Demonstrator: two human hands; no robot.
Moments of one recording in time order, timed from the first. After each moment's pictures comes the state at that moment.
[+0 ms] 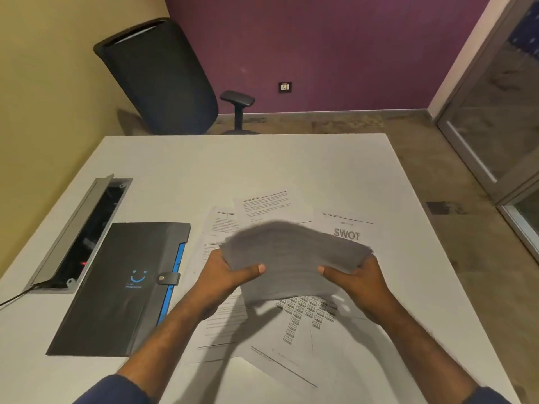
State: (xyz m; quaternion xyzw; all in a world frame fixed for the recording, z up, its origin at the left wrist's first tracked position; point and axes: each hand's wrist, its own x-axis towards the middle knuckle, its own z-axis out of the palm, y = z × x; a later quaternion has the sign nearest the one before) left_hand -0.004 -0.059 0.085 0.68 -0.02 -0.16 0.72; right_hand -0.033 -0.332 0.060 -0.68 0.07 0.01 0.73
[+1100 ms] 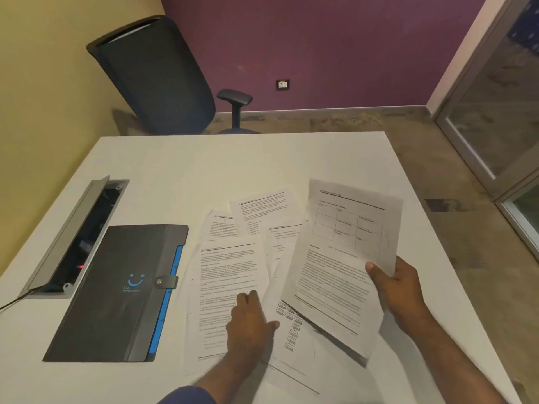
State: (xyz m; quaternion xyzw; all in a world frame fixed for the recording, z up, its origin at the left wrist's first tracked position) left_hand -0.054 -0.112 -0.043 0.96 0.08 -0.19 0.18; right_hand -0.041 -0.387 0.035 -0.75 0.22 -0.05 0.63
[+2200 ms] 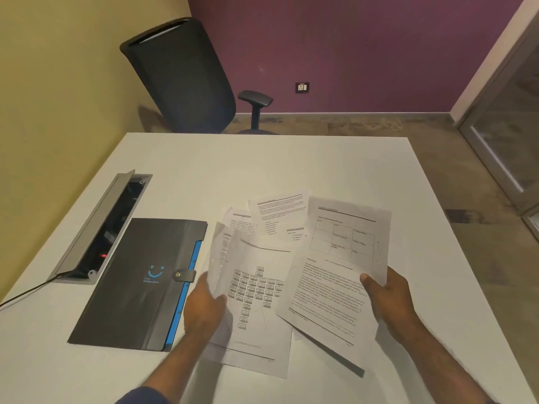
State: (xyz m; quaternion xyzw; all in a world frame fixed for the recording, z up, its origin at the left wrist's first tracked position) left_hand -0.027 -0.006 -0.008 0.90 0.25 -0.06 0.35; right_hand -0.033 -0.351 0.012 -0.75 0.24 0.02 0.61
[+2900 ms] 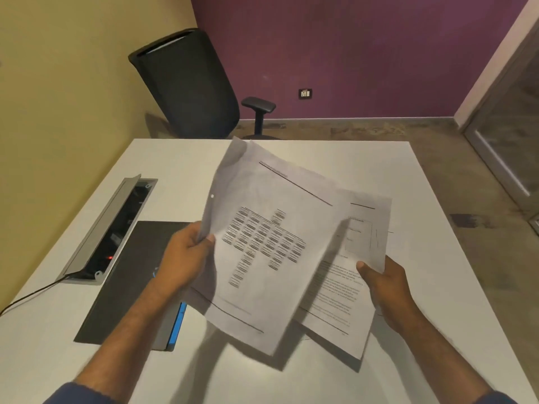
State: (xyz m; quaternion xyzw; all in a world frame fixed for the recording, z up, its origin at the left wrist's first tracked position) left_hand 0.006 0.001 0.134 0.85 0.13 -0.01 0.52; right_hand -0.020 -0.340 0.046 -0.70 0.22 0.02 0.68
